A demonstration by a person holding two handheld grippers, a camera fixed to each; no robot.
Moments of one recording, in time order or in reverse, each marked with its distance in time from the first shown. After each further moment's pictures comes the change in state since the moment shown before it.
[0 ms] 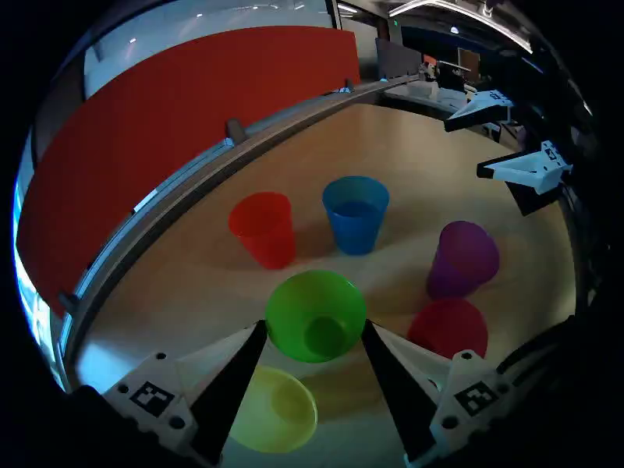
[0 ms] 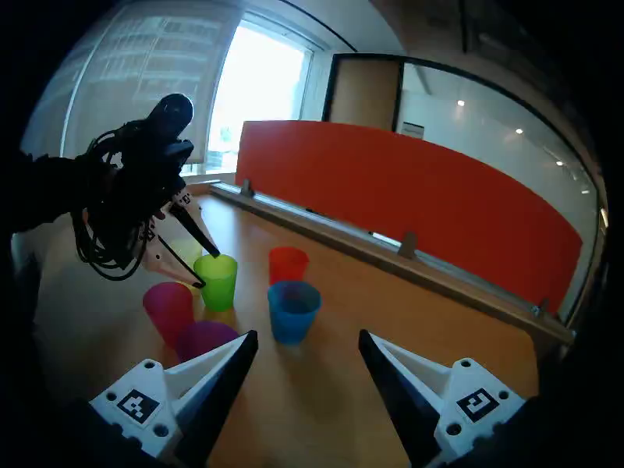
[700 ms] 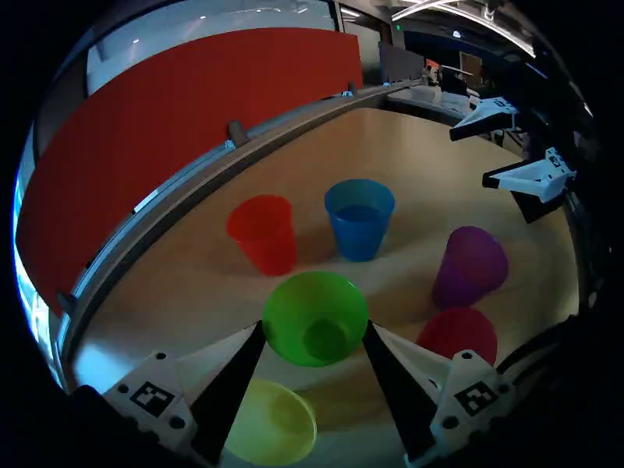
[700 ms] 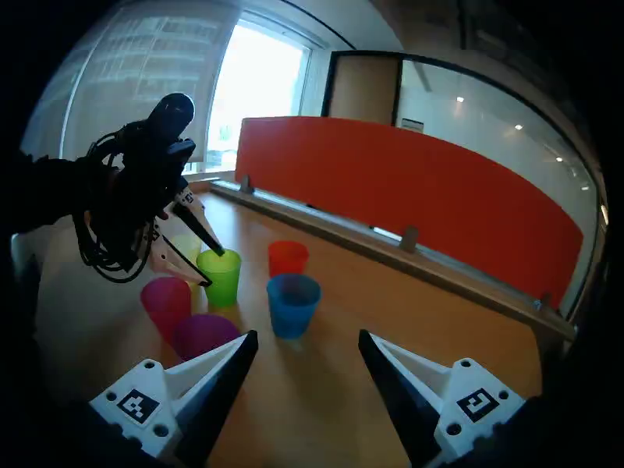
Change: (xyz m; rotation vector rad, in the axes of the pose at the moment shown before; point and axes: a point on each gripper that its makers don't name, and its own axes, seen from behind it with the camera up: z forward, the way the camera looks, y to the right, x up) left arm 0.003 0.001 0.013 0.009 0.026 -0.013; right arm -0.008 -0.001 0.002 0.002 -0.008 0.012
